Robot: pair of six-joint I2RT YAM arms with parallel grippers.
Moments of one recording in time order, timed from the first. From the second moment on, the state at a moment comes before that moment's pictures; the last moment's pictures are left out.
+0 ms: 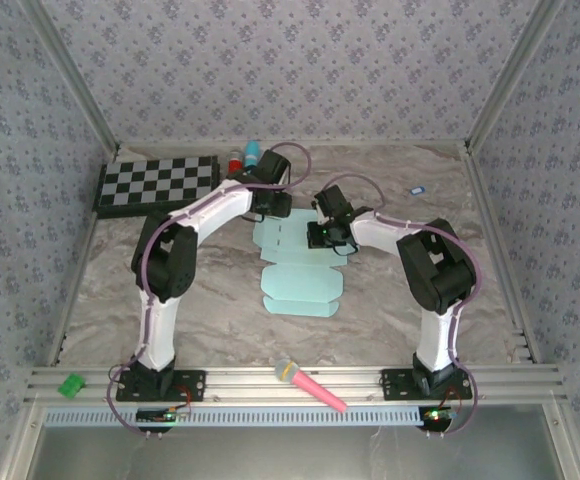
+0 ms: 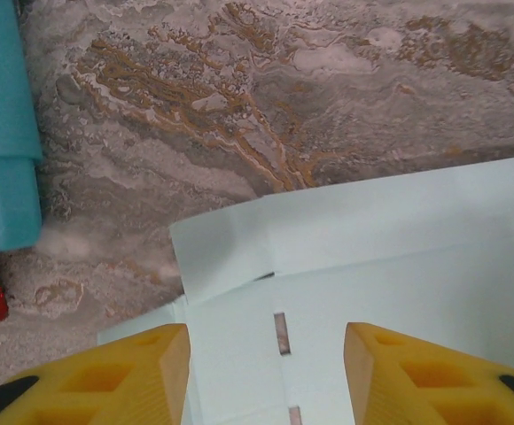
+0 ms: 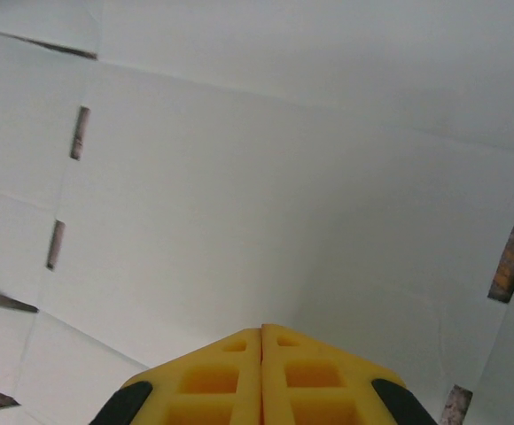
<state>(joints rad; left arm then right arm) -0.58 2.09 1.72 -0.67 -0.09 -0.33 0.53 1.91 1.18 -0.30 -0.14 0.40</state>
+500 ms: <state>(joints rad) -0.53 2.27 1.90 -0.79 -0.08 -0.30 0.53 1.91 1.15 -0.27 -0.14 0.41</state>
